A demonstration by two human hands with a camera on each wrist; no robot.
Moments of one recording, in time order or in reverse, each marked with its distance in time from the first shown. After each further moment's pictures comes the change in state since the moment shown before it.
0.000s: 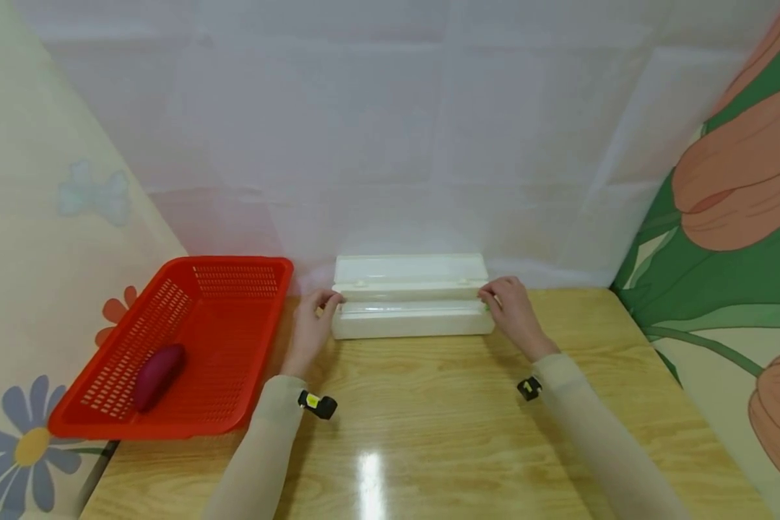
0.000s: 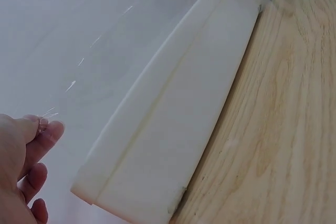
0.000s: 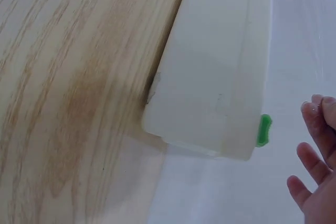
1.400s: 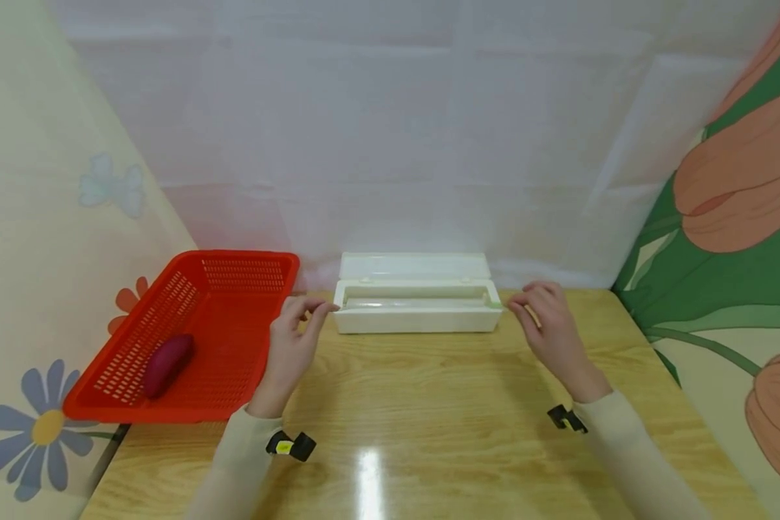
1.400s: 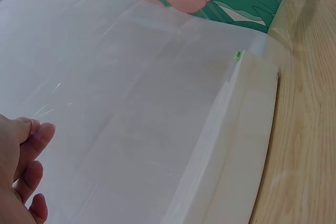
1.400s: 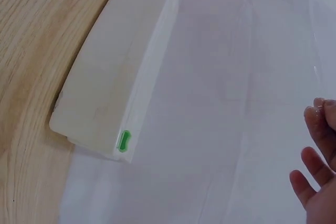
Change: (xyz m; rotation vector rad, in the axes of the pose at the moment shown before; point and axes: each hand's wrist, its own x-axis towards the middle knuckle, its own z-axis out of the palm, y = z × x) left_hand -0.063 0.066 -0.044 -0.052 0.137 0.395; right_hand -0.034 -0.070 -0.075 0.020 0.197 -0.290
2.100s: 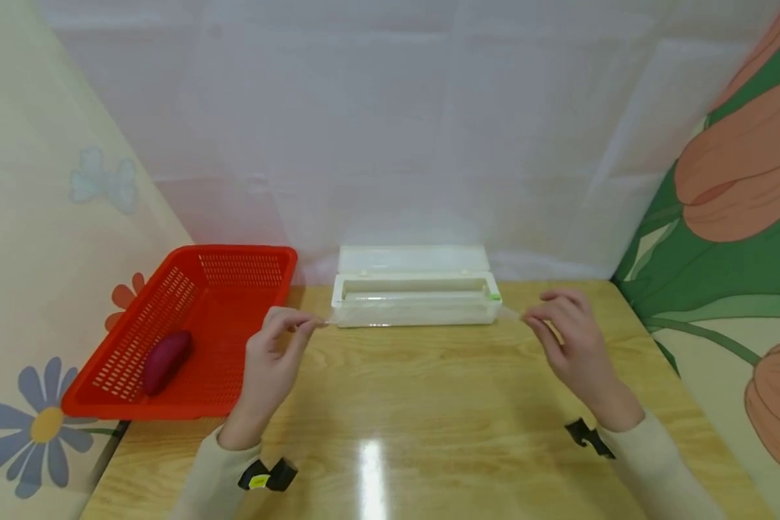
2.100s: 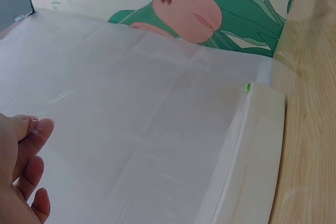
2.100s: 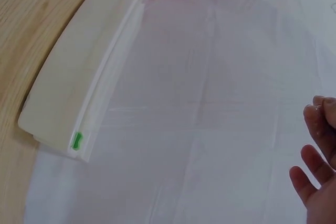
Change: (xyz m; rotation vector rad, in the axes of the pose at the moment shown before) left_hand -0.017 0.038 -0.028 -0.066 -0.025 0.138; right_hand -0.002 -0.040 -0.034 0.000 0.085 -0.158
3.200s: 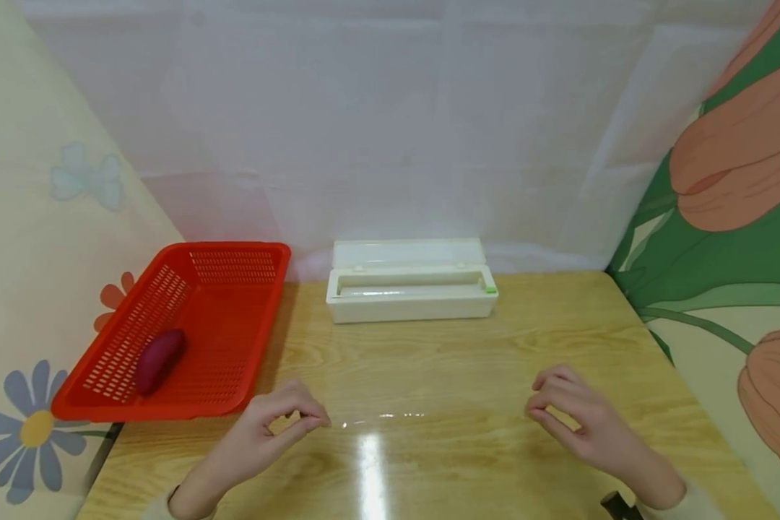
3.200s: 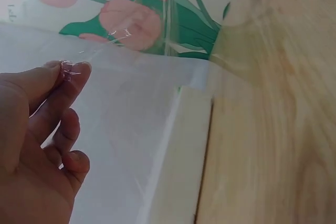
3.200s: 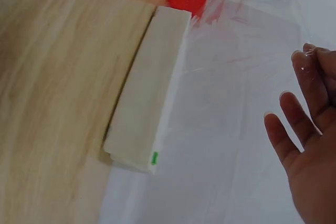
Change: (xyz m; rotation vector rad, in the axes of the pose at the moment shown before) left_hand -0.064 0.002 -0.031 -0.326 -0.536 0.113; right_hand -0.072 -0.043 -0.025 0.357 -0.276 0.035
